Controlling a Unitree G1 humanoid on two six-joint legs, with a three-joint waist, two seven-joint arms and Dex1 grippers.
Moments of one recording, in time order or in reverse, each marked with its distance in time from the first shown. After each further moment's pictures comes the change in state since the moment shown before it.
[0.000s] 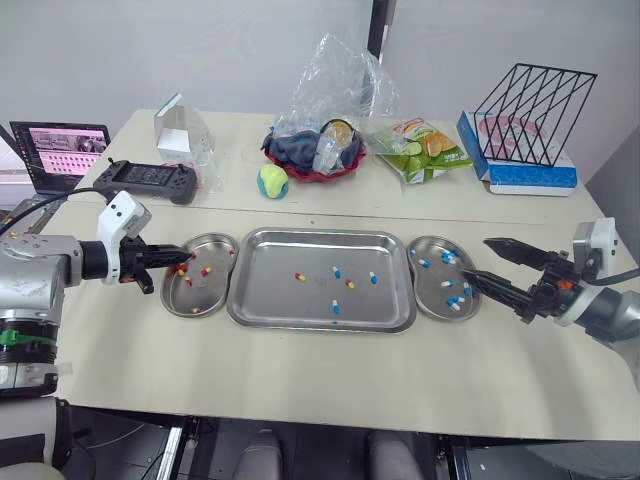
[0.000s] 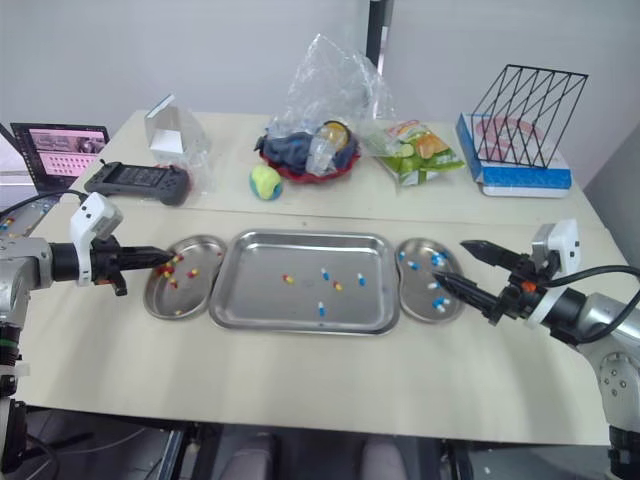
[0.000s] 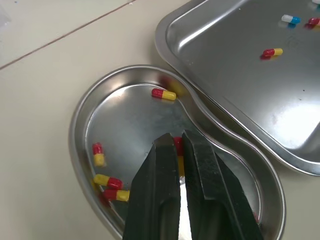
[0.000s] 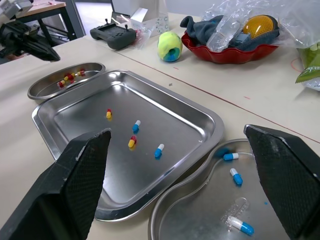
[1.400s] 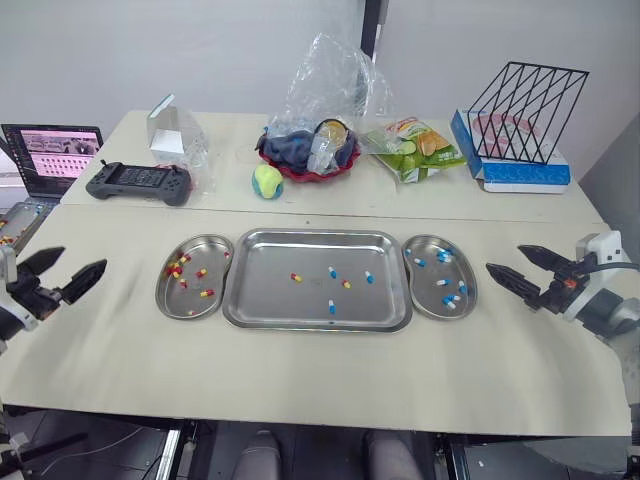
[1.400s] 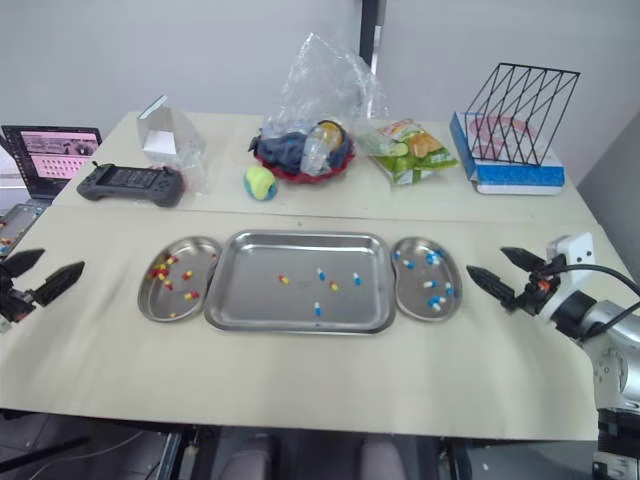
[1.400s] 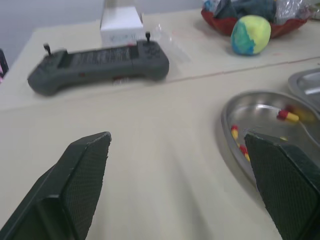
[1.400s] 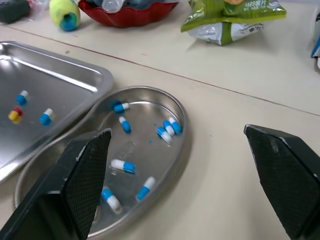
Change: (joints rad) left arm 0.388 -0.060 0.512 0.133 -0.200 -0.386 0.220; right arm -0.085 0.031 0.015 0.411 -0.240 -0.241 -0.030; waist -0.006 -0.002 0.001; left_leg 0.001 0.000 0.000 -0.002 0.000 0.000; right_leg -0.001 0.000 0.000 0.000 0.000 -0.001
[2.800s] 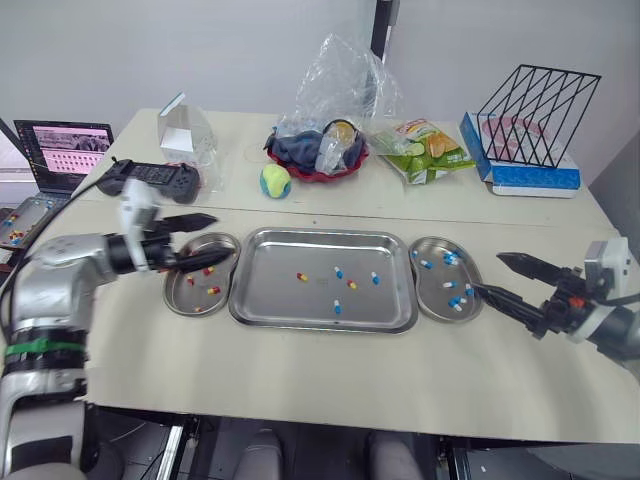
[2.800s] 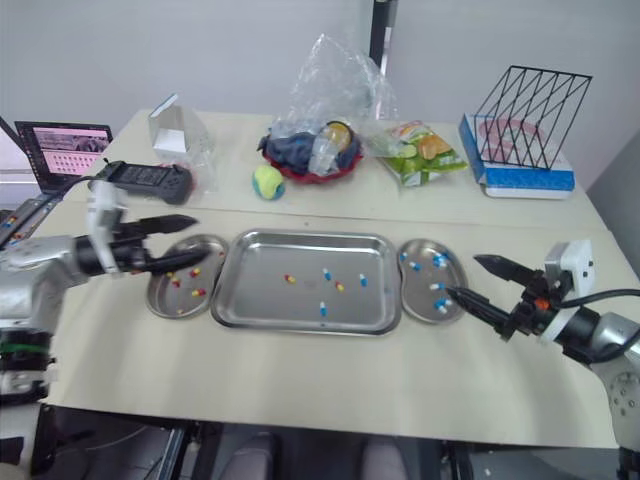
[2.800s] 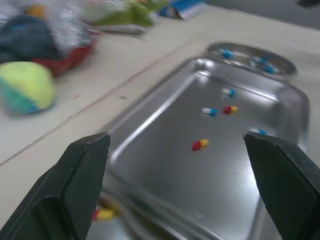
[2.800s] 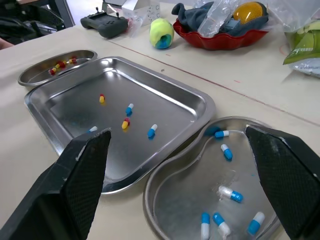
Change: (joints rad) left arm -0.487 -0.089 -0.629 -0.113 0.069 0.156 -0.343; right arm 0.275 -0.013 -0.118 -0.493 0.247 0.225 0.050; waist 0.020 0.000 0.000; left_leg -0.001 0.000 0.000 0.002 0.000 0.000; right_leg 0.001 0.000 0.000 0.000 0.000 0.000
